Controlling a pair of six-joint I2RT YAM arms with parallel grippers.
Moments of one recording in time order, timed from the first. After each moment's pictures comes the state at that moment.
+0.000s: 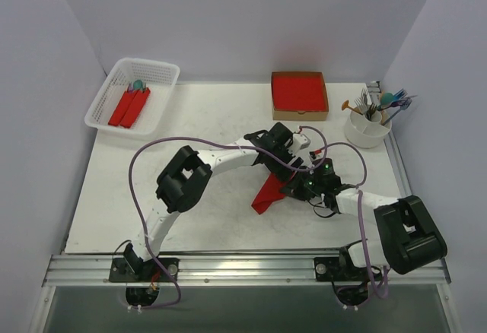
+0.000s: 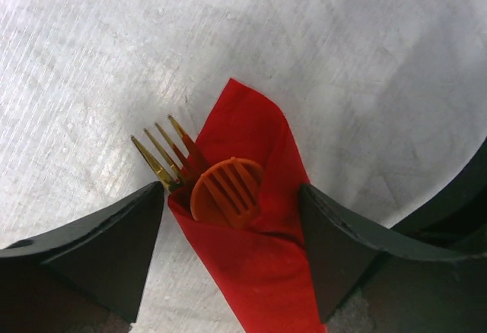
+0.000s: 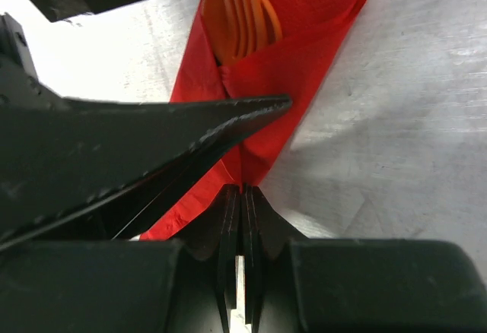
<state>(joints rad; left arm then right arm) -0.90 2.26 1.77 -0.44 0.16 0.02 0.35 1.35 0.35 0.22 -0.35 0.81</state>
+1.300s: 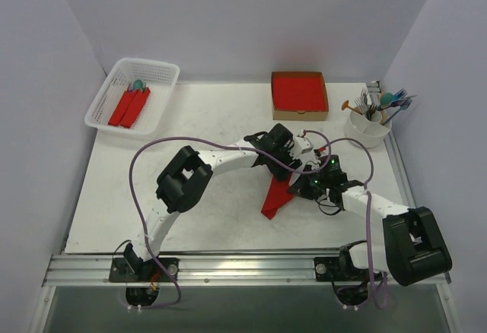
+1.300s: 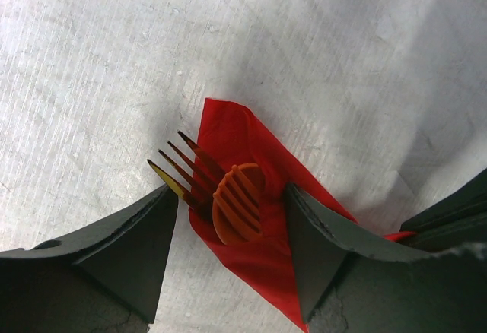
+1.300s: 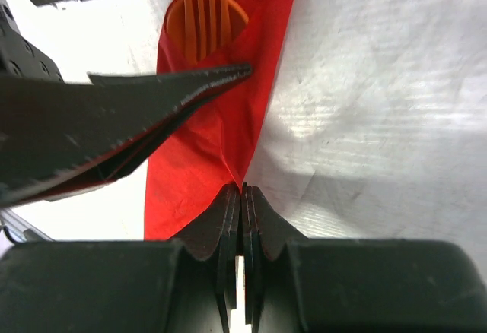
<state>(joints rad) -0.90 2.27 1.75 -0.39 0.18 0.16 0.29 1.26 0.39 0.01 -0.34 0.68</state>
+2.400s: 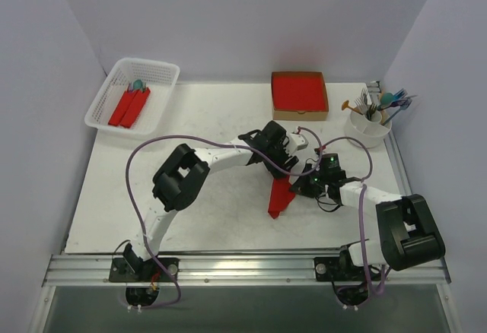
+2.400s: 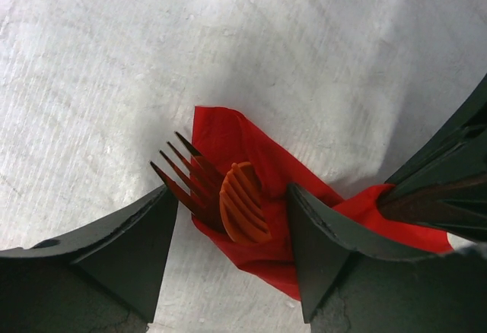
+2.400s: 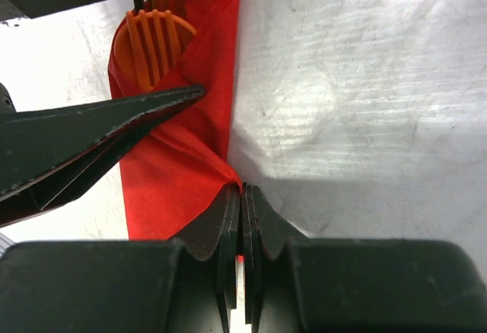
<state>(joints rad) -0.86 2.25 1.69 -0.32 0.25 0.17 0.25 1.36 0.43 0.03 -0.32 0.63</state>
